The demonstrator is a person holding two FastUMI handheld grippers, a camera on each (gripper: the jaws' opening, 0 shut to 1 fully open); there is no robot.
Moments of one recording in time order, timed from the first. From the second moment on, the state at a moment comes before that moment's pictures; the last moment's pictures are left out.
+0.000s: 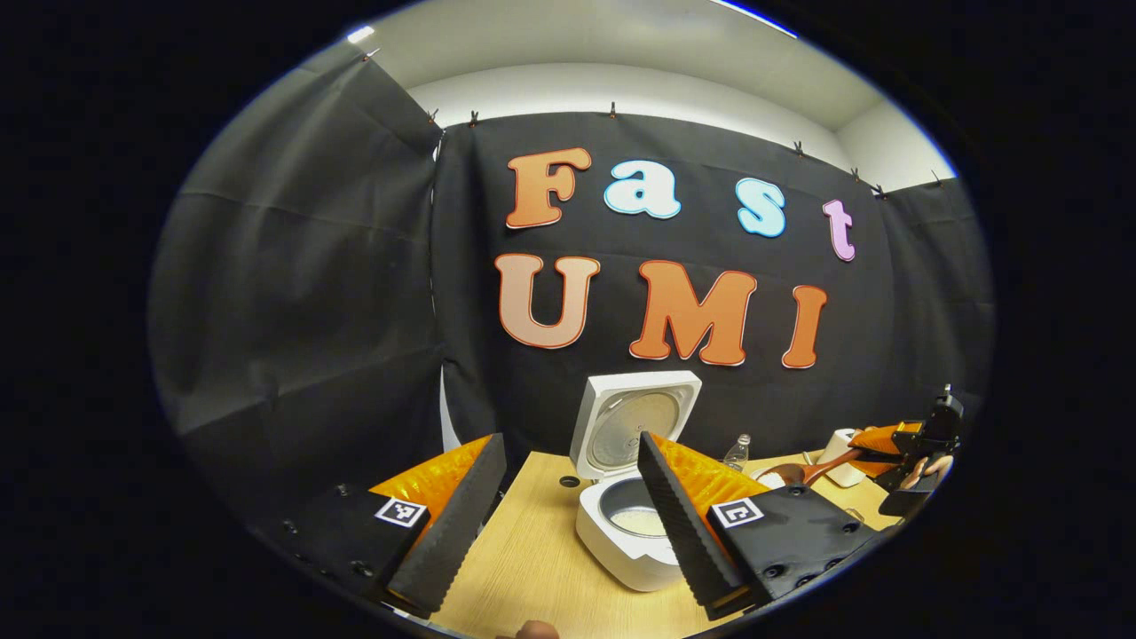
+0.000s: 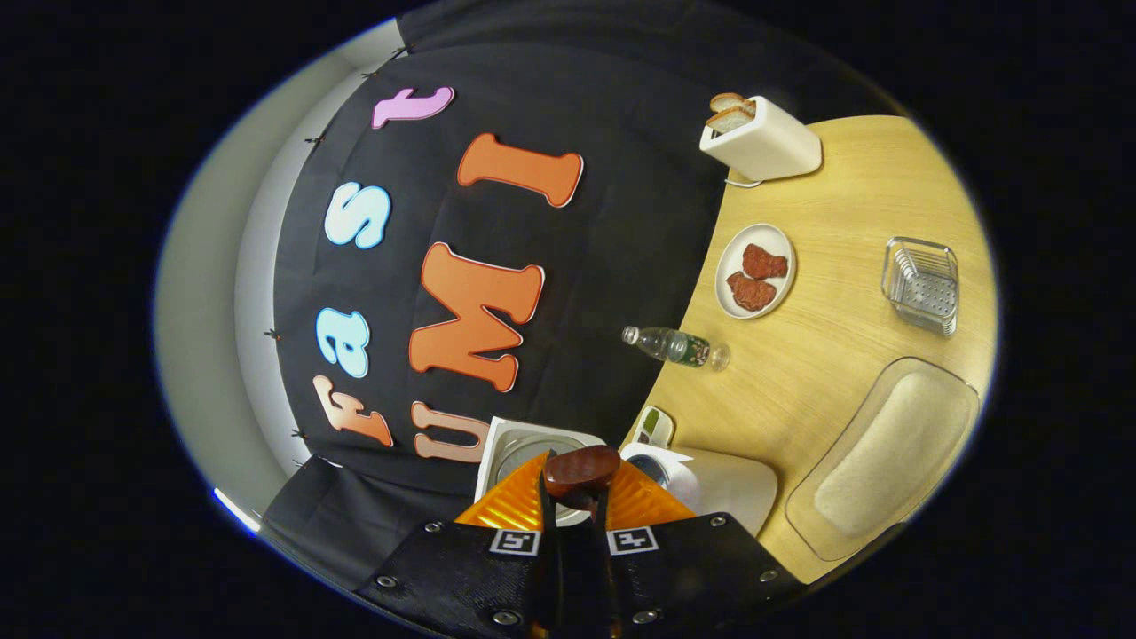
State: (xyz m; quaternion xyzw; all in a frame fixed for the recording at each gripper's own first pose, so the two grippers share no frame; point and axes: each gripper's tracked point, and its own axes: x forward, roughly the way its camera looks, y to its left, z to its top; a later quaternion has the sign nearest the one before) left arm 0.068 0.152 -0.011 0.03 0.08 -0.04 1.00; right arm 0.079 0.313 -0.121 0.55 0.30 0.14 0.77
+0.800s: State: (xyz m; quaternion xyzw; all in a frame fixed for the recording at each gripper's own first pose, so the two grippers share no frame) left arm 0.064 0.186 -0.036 0.03 0.11 -0.02 0.99; right arm 0.120 0.412 -0.097 0.39 0.27 0.19 0.86
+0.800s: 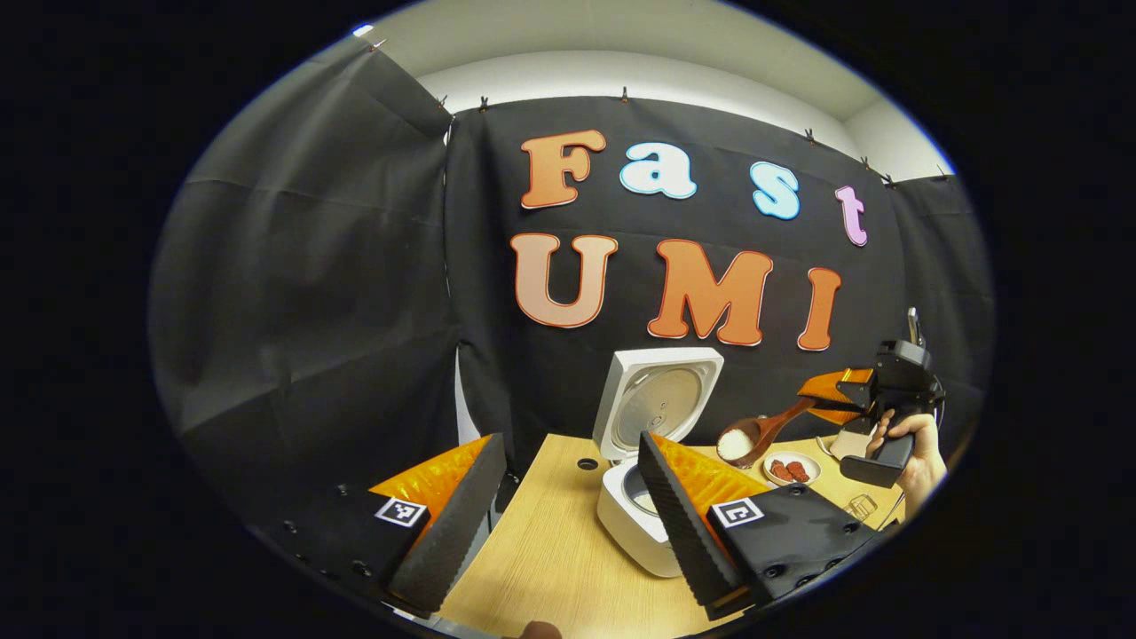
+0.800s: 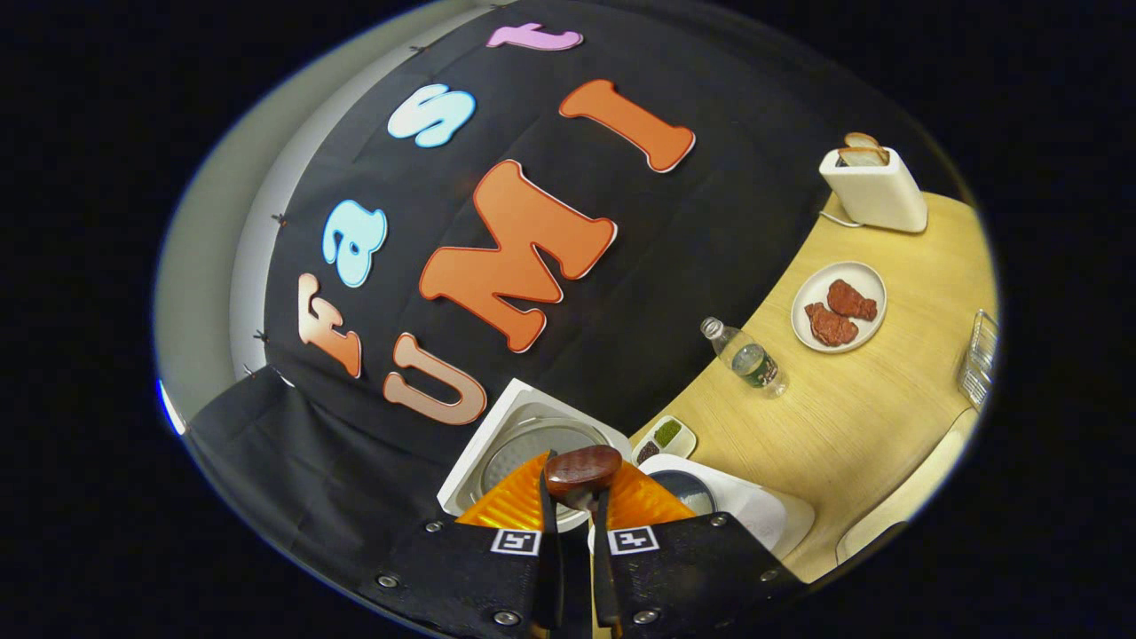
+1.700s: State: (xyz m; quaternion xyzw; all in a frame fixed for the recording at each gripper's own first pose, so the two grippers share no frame) left arm 0.078 0.200 -0.038 0.03 0.11 -0.02 0.99; right arm 0.127 0.444 -0.073 0.27 0.24 0.22 0.91
